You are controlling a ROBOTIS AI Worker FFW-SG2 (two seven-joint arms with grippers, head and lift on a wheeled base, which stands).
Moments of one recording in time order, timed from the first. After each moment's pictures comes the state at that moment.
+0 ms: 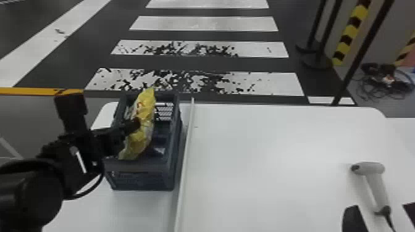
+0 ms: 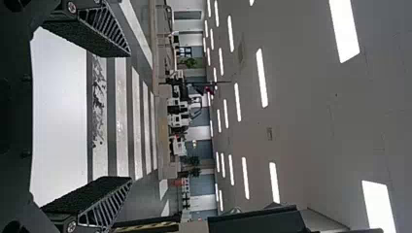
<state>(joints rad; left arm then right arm) 0.07 0.16 0.20 -2.04 0.42 0.93 -0.10 0.94 -0.23 0.01 -2.02 -0.24 -0.69 0.06</state>
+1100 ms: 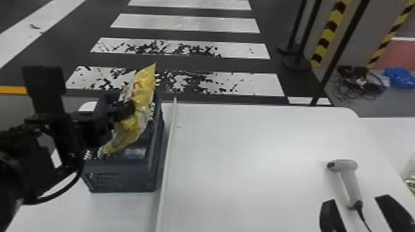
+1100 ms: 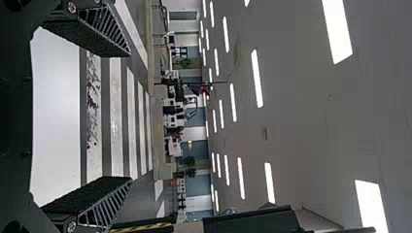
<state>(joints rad) 0.08 0.16 0.16 -2.35 0.46 1.13 -0.07 0.94 -0.23 0.01 -2.04 -0.23 -0.70 0.06</state>
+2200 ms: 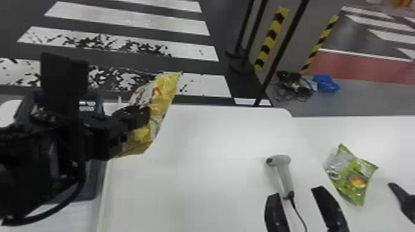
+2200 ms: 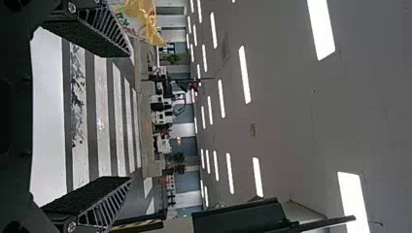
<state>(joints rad) 0.01 0.12 -0.19 -2.41 0.38 1.21 -0.05 0.96 -0.22 0.01 -2.03 -0.24 -0.77 0.06</state>
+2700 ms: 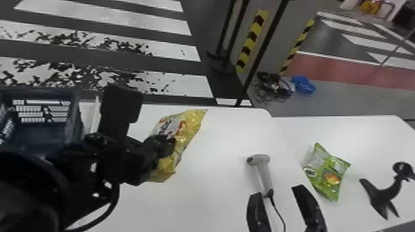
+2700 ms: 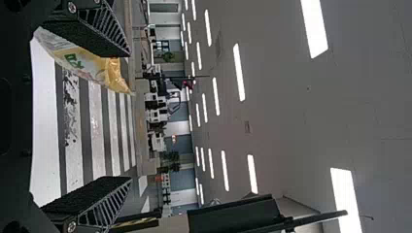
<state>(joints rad) -0.05 0.09 -0.43 -2.25 0.30 1.21 -0.09 0.95 -0.21 0.01 -2.02 -0.25 -0.81 0.06</state>
